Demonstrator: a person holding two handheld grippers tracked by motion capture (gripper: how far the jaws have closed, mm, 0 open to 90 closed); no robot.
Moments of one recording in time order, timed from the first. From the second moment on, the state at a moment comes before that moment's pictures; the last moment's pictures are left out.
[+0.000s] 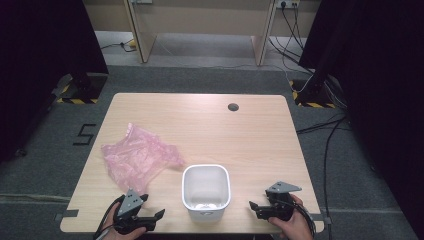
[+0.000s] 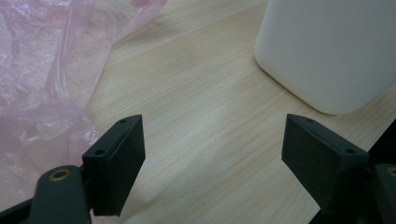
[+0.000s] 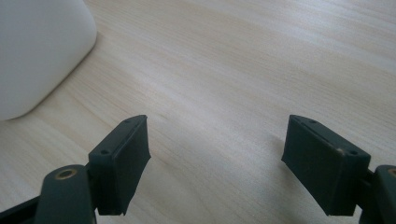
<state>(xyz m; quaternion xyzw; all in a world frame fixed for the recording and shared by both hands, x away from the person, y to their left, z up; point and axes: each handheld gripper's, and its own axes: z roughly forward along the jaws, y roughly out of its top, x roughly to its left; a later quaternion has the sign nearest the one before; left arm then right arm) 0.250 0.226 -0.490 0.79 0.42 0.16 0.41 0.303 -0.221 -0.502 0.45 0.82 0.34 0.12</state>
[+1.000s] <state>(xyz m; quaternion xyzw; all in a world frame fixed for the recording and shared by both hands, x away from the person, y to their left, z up) 0.273 0.163 -0.469 0.79 0.40 0.15 0.44 0.291 -0.164 -0.491 0.39 0.81 0.41 0.10</state>
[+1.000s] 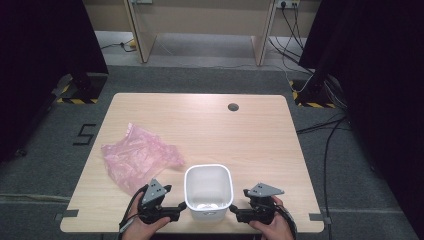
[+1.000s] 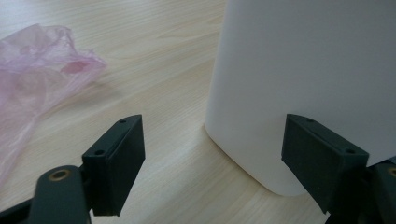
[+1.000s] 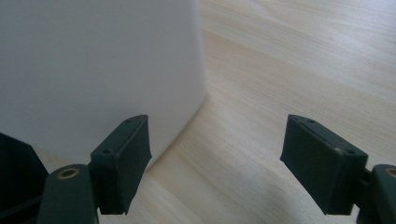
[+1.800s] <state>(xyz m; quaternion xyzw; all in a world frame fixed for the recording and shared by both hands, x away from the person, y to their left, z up) 0.315 0.154 -0.472 0.79 0.42 0.17 0.41 0.336 -0.151 -0.488 0.42 0.82 0.37 0.14</state>
